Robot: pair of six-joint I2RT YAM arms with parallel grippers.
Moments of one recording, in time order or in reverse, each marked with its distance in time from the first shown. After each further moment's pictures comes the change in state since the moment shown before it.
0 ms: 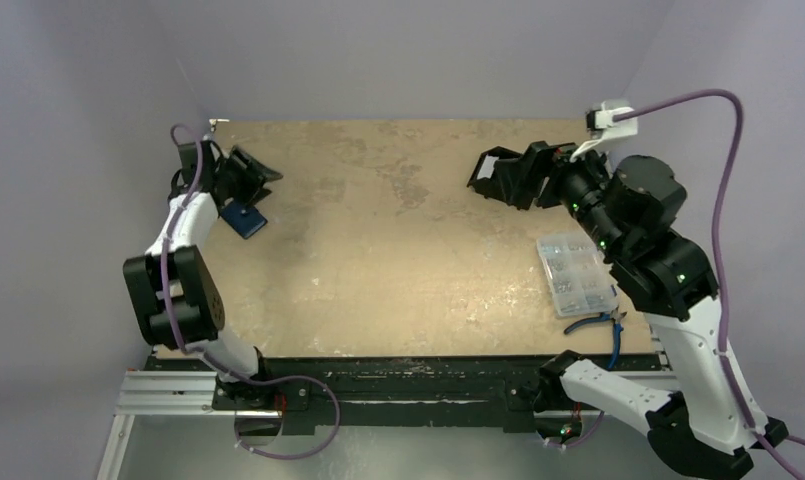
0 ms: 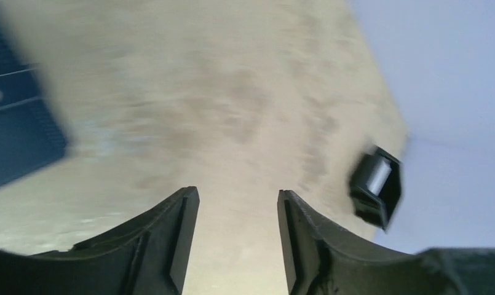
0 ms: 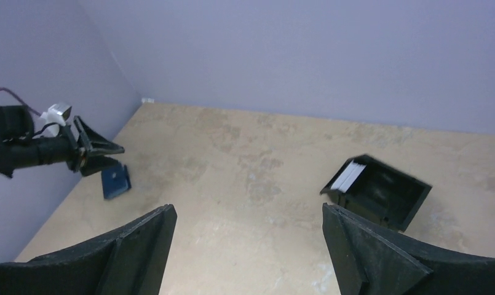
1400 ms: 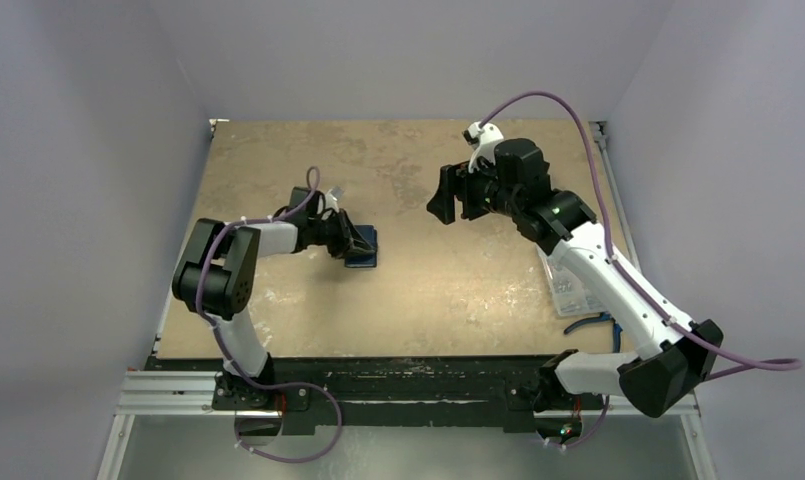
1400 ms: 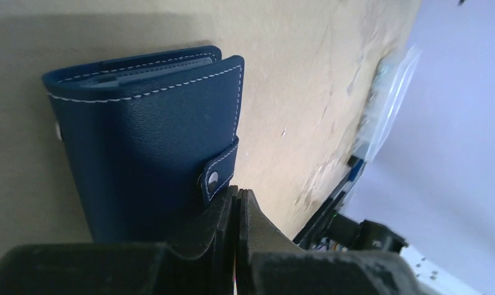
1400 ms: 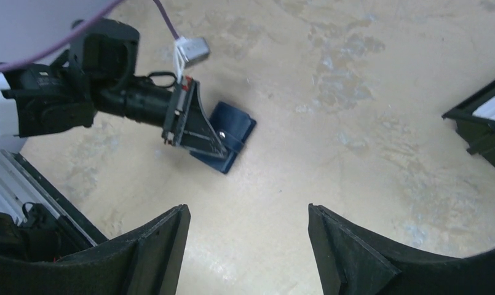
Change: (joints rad) left arm -0.544 0.117 -0.257 0.256 0.214 0.024; right arm 0.000 0.310 -0.205 0.150 -0.330 0.021
